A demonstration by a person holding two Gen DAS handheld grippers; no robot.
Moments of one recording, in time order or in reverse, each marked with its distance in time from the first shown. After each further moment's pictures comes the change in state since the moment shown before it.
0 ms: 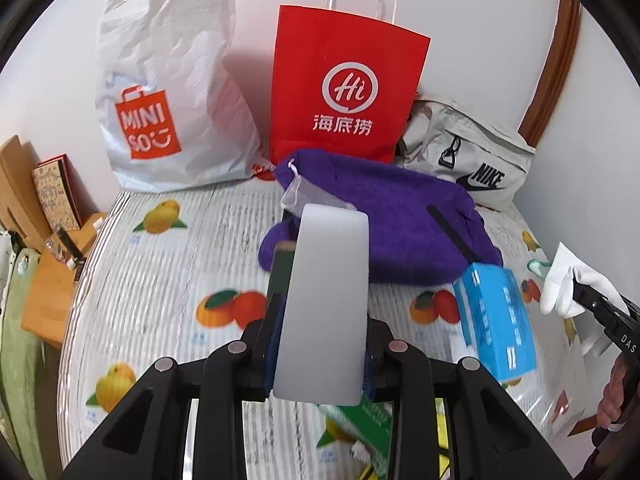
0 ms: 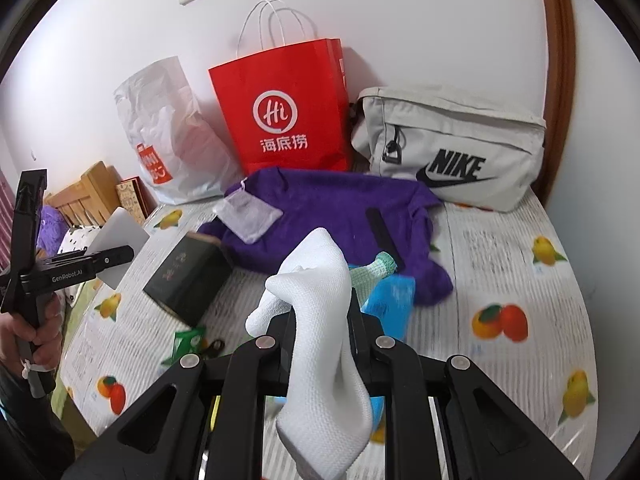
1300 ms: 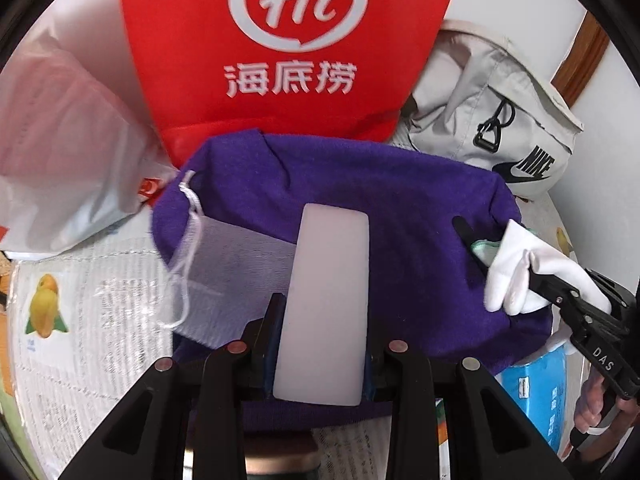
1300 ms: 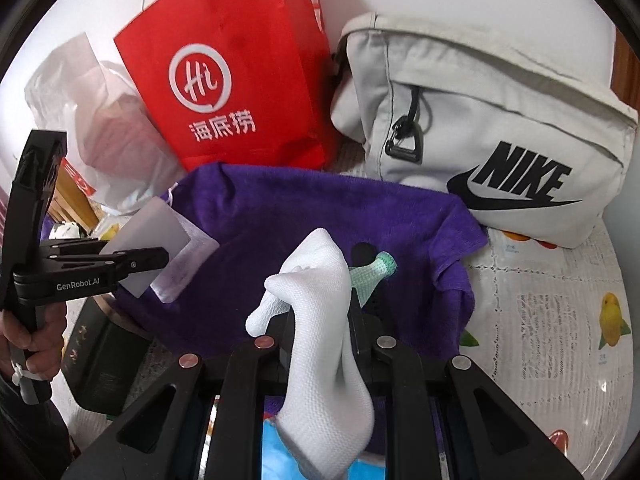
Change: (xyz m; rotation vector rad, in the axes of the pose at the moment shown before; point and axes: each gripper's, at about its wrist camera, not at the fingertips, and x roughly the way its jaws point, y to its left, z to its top) left arm 0.191 -0.047 0.097 0.082 0.259 -0.065; right arm 0.181 -0.045 0.081 0.004 0.151 0.021
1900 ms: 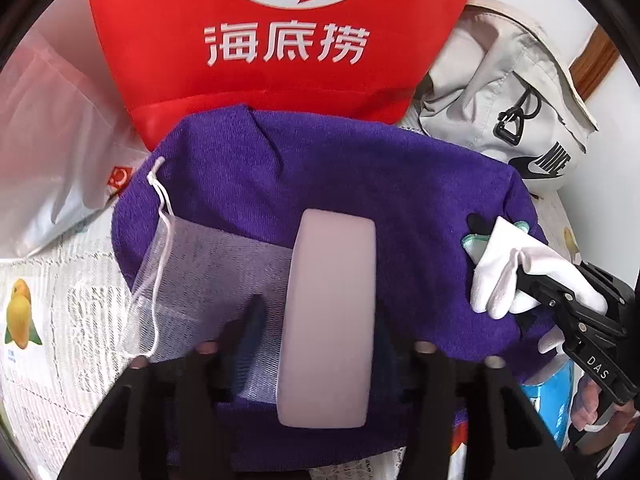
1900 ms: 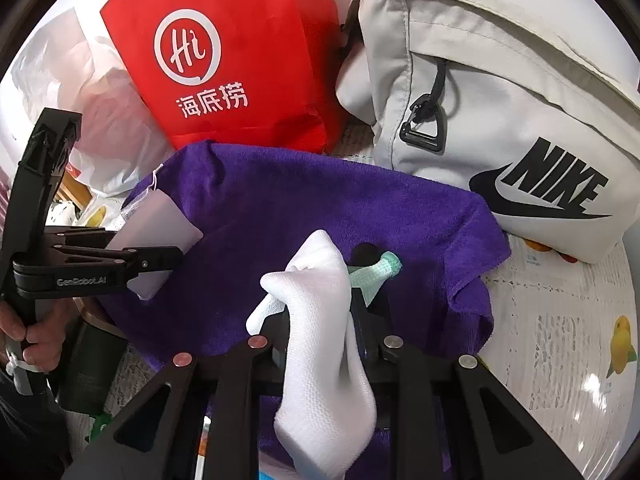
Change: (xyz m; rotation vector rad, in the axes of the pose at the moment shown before) left arm 0.034 -0.001 0.015 -0.007 0.056 -0.017; right arm 0.035 -0.002 0.011 -0.050 0.073 0.005
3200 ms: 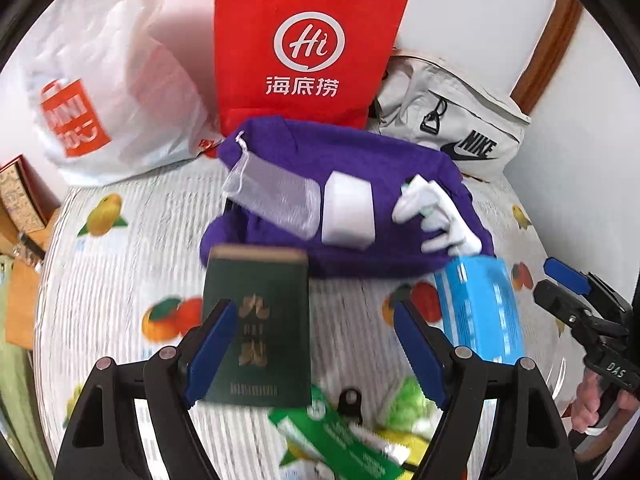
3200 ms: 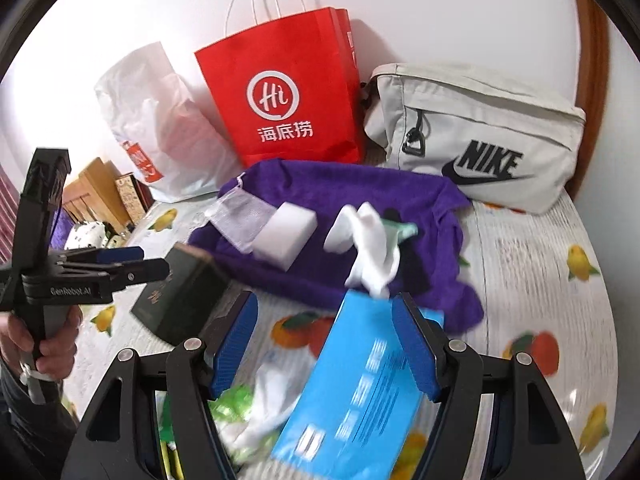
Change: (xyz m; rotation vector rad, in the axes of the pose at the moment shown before) left arm -0.147 -0.004 -0.135 -0.032 -0.146 0.010; right arm -0.147 0.053 -0.092 0.056 -0.143 0.026
